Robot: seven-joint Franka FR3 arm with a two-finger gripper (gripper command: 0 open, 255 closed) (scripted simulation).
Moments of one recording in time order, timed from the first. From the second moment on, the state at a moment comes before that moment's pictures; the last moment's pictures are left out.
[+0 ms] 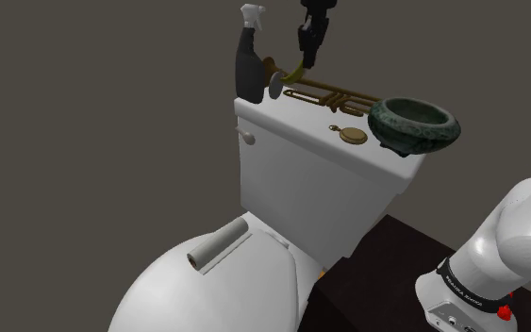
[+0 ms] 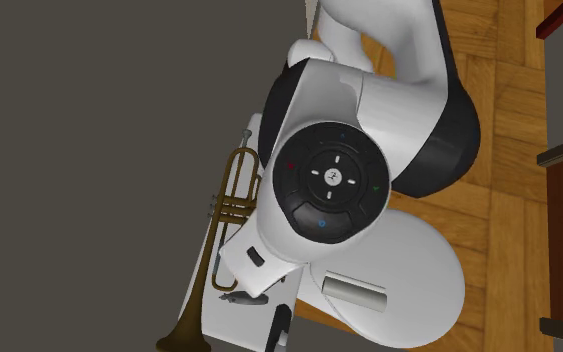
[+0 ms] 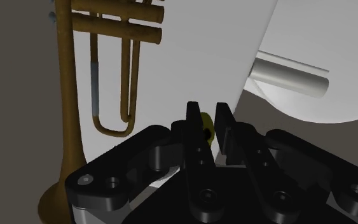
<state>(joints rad) 0.08 -0.05 0.14 -1.54 -0.07 1.52 -0.16</state>
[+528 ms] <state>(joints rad) 0.08 0.00 0.15 -1.36 -0.08 1.39 -0.16</state>
